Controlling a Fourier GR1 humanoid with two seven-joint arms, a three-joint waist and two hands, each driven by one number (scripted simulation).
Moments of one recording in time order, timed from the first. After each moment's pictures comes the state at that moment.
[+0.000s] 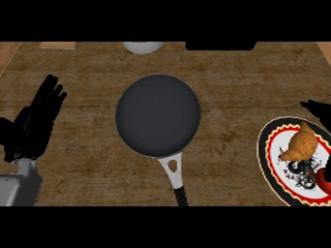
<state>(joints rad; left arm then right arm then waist) -0.17 0.27 0.01 -1.58 0.22 0.15 0.22 -0.26 -0.79 0.24 -1.59 0.57 0.60 0.54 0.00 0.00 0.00</state>
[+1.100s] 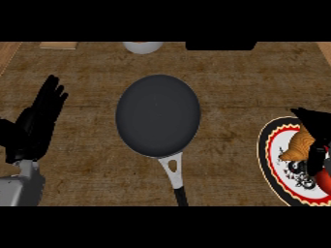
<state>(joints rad) -0.16 0.21 0.05 -1.61 0.15 0.11 0.25 -0.32 -0.59 0.18 -1.26 0.89 0.56 0.38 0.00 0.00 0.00</state>
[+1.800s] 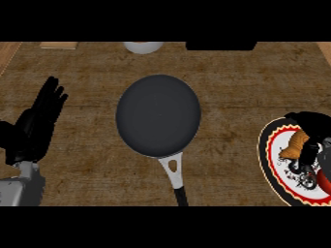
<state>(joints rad) -0.15 0.19 0.07 -1.62 0.12 0.08 0.25 -0.38 -0.52 0.11 -1.00 1.00 0.44 0.20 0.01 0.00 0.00</state>
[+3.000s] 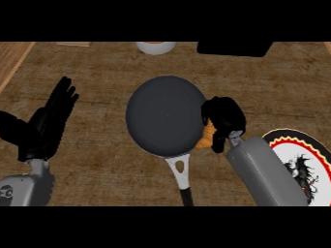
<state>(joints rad) -0.17 0.16 0.05 -1.59 0.10 0.05 0.24 -0.51 -0.11 0.32 -1.13 1.11 0.21 0.26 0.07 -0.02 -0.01</state>
